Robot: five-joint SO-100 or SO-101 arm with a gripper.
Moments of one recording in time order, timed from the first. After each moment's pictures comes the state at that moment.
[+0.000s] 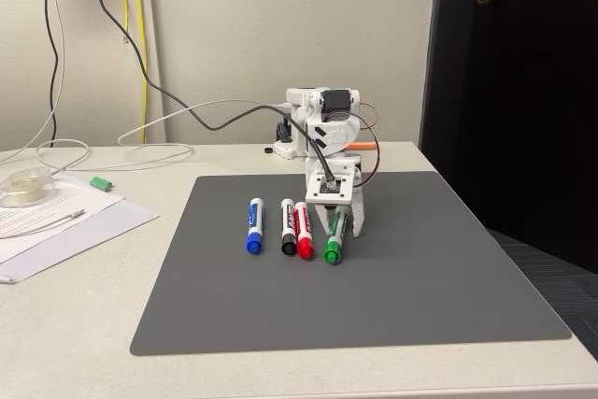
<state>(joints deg) -10.6 12.7 -10.6 100.5 -72.0</state>
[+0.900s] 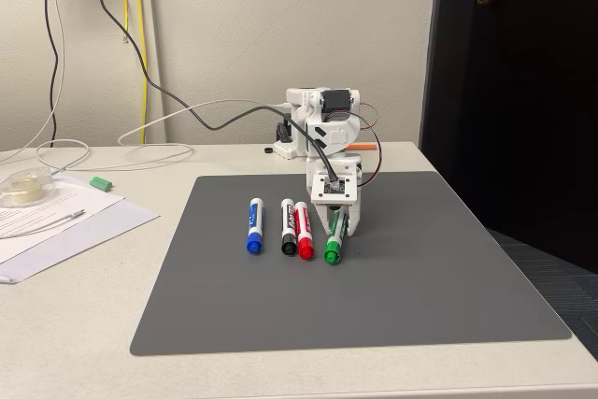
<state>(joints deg) -10.6 12.6 -10.9 100.5 -74.5</state>
